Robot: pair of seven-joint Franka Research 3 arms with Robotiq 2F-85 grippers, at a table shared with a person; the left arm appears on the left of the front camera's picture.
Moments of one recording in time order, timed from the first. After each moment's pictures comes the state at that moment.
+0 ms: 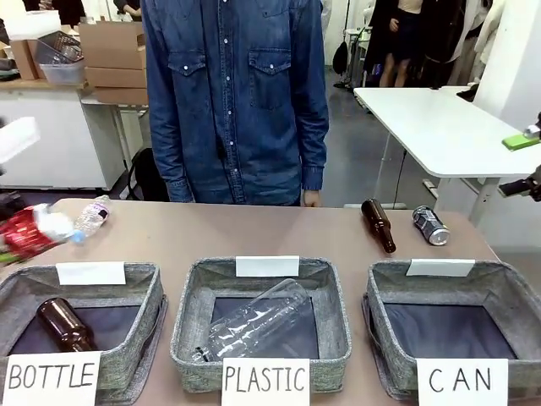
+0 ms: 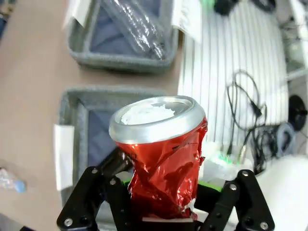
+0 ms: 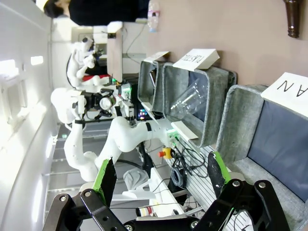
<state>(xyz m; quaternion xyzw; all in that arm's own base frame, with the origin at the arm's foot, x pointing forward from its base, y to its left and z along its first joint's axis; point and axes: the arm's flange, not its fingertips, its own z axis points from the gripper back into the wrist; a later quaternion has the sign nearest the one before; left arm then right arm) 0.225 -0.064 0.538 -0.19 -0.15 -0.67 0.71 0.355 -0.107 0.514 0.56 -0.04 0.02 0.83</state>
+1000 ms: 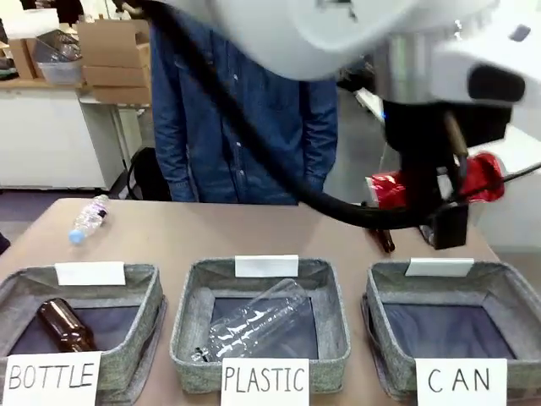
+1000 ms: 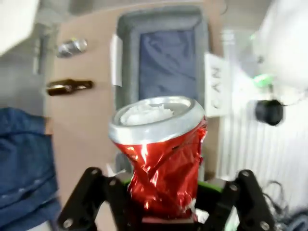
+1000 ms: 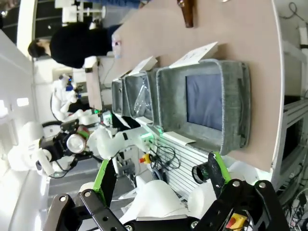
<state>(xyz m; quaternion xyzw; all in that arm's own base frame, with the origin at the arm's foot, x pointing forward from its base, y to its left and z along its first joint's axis) 0.203 -0.572 0.615 -0.04 -0.20 -0.72 0.66 0.258 -0.326 0.527 0.50 -0.08 -0.07 0.86</state>
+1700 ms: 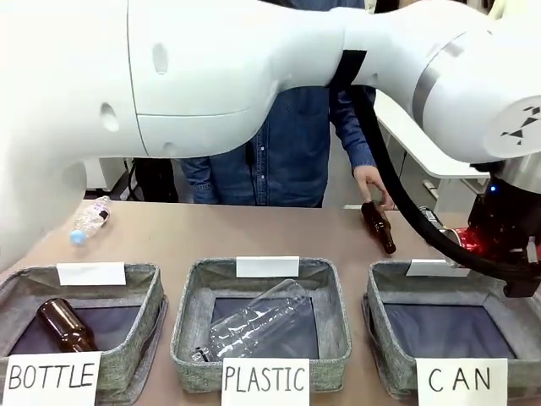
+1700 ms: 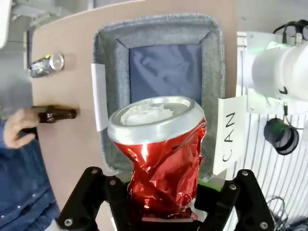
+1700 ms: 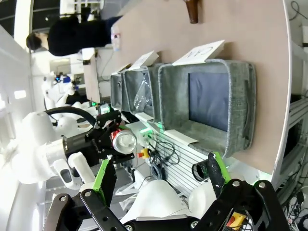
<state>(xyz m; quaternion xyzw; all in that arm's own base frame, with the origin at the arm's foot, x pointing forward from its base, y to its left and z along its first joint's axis) 0.219 -0.695 0.533 0.00 -0.14 -0.74 0.66 0.272 -0.313 0.529 0.50 -0.07 -0.05 0.86</state>
